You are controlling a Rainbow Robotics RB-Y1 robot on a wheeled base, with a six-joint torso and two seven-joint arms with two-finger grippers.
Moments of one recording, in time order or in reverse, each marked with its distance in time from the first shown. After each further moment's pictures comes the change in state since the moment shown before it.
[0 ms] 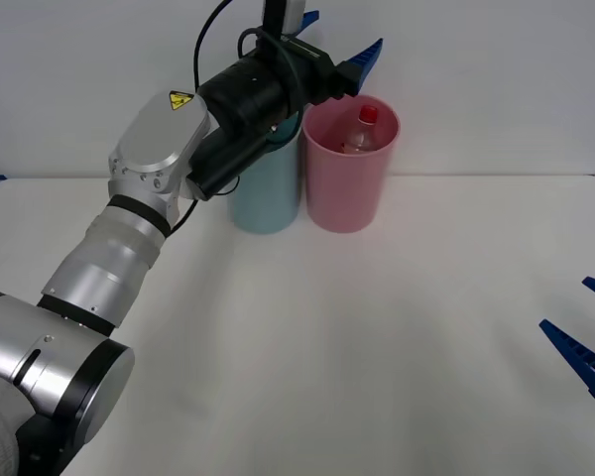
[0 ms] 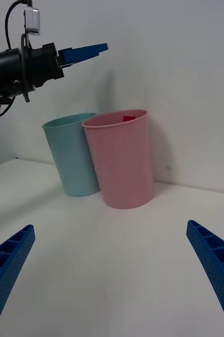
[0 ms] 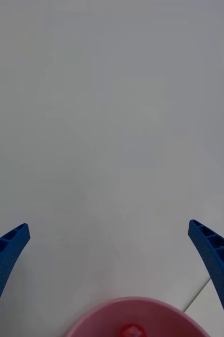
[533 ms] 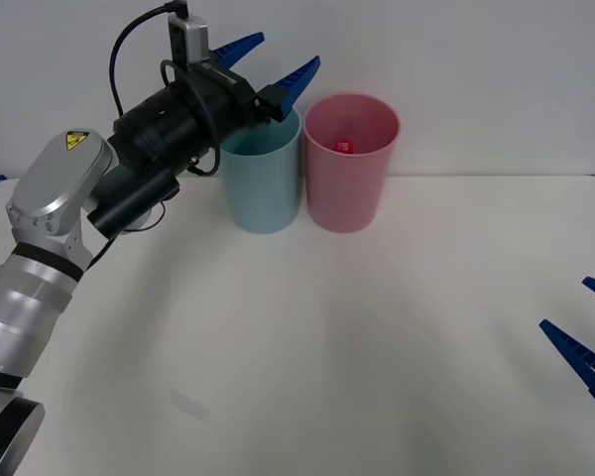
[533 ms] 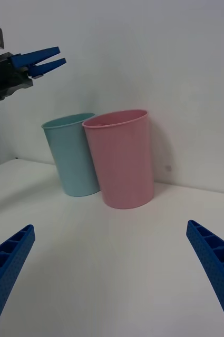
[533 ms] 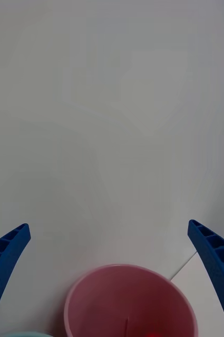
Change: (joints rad) right arm 0.000 0.000 0.000 0.000 0.000 0.000 0.000; left arm 0.257 0.223 -0.029 -0.286 0.309 -0.121 0.001
